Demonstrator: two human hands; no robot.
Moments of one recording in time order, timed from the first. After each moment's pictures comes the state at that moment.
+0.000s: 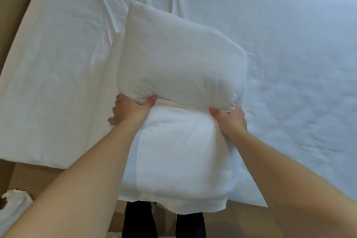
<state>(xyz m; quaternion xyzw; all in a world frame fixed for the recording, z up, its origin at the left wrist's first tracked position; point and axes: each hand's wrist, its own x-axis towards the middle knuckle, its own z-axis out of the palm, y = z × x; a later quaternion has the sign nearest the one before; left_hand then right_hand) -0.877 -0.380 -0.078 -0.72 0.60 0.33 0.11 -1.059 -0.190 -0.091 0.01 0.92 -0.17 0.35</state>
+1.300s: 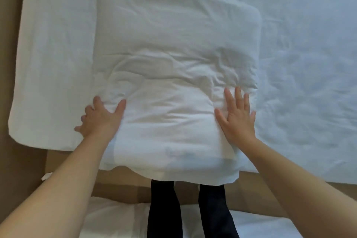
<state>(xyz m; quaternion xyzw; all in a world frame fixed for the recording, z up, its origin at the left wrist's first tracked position) -0.724 -0.455 -0.132 -0.65 0.69 0.20 0.24 -0.960 -0.191 -0.138 -0.25 0.91 -0.08 0.31</state>
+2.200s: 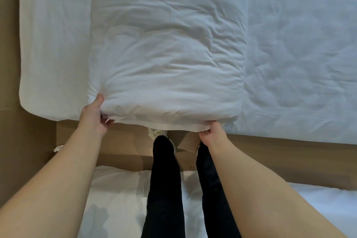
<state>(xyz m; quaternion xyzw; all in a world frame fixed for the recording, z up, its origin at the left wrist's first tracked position) -0.648 -0.383 -0.066 -0.76 0.22 0.60 -0.11 -0.828 -0.115 -0.112 0.57 0.48 -0.55 0.37</state>
